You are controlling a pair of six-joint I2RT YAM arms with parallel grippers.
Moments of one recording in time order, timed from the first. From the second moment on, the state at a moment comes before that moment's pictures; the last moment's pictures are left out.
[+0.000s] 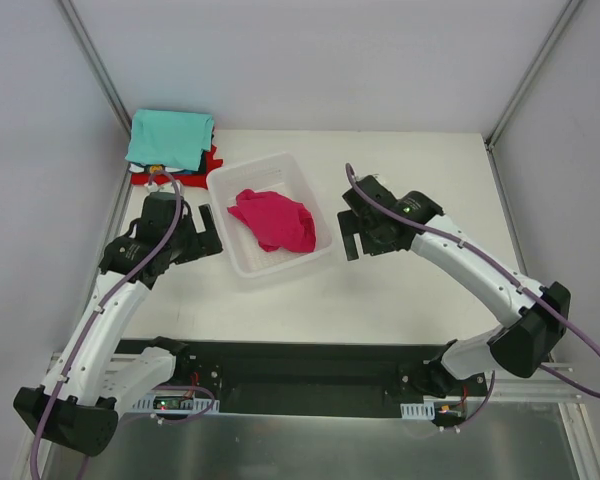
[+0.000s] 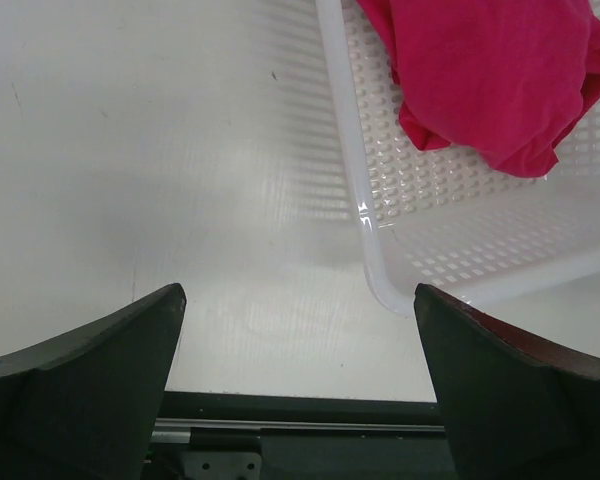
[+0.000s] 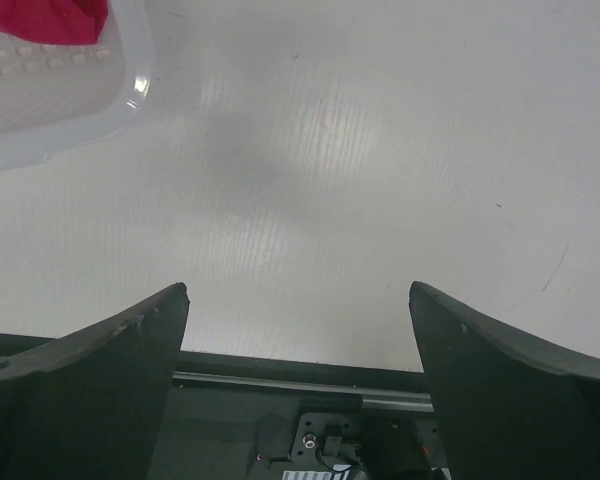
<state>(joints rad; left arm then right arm) -0.28 0.92 1.02 -0.92 -0.11 -0.48 0.77 1.43 1.41 -1.15 0.37 0.43</state>
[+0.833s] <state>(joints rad) -0.28 0.93 0.98 -0.94 -0.09 -0.49 0.73 1.47 1.42 -1.09 0.29 0.37</state>
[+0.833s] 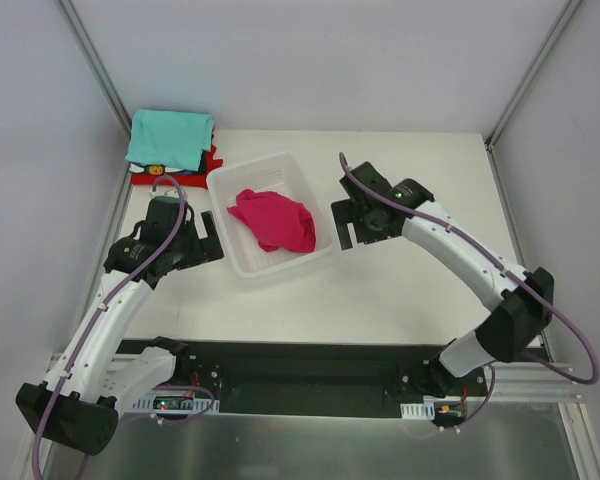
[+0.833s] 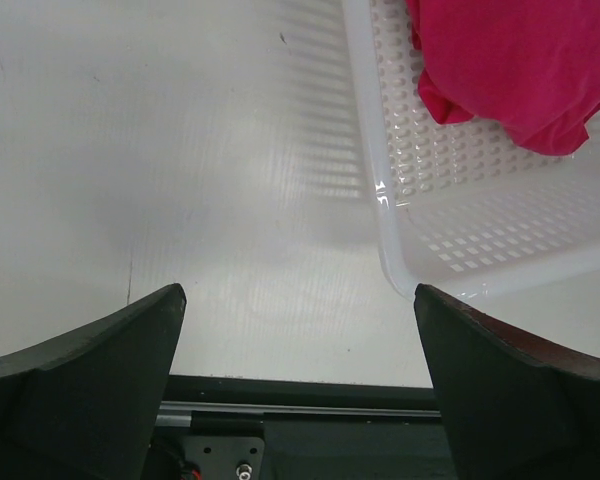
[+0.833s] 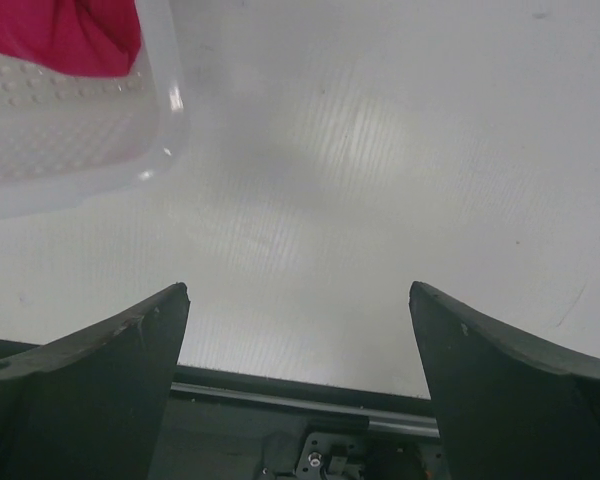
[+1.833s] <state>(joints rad) -0.28 0.90 0.98 -0.97 -0.09 -0.49 0.68 1.86 1.70 -0.78 -0.02 0.18</state>
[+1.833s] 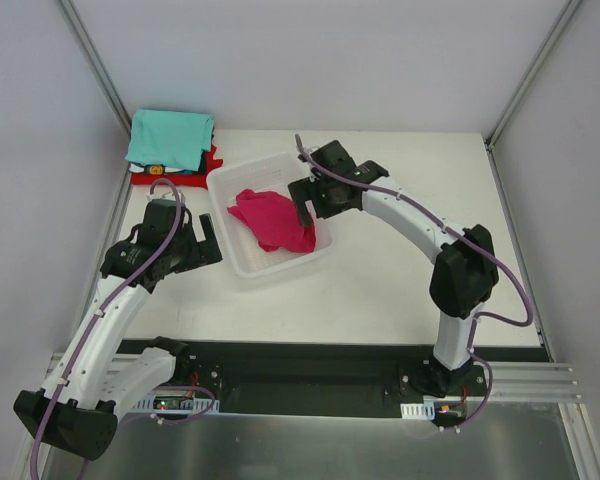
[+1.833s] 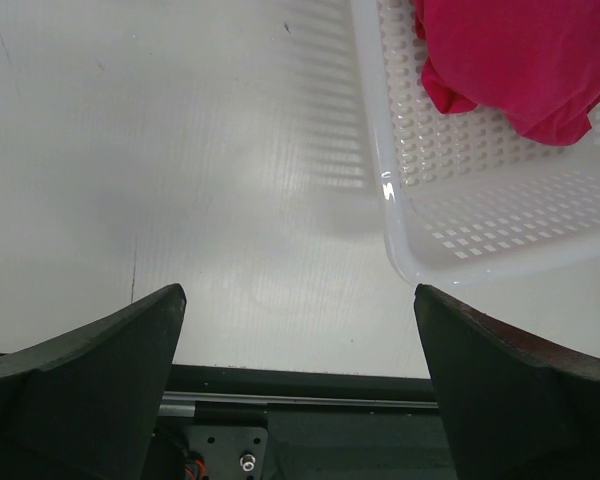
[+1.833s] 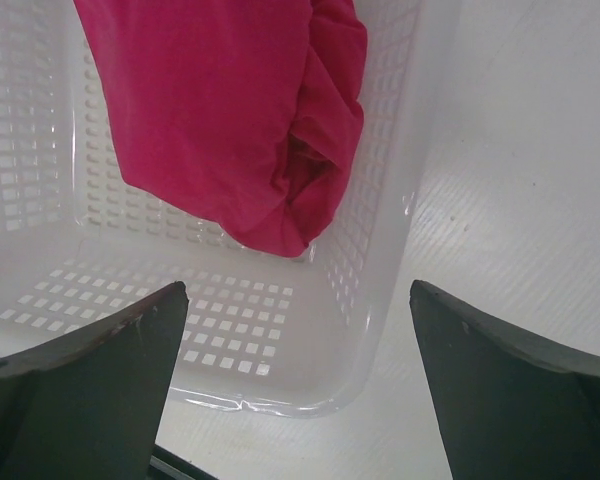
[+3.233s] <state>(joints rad) -0.28 0.90 0.98 -1.00 -0.08 -0.49 0.63 1.94 1.55 -0.68 -0.10 0.17</state>
